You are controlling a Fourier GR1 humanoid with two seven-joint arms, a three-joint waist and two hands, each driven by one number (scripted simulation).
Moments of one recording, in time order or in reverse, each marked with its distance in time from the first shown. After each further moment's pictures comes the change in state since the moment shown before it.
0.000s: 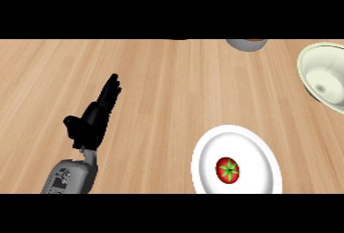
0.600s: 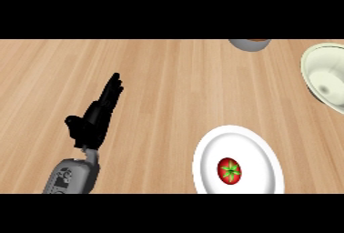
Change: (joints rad) left arm -0.007 -0.010 -0.002 -0.002 -0.004 -0.002 0.000; right arm -0.343 0.231 0.165 0.442 0.297 -0.122 -0.081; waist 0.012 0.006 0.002
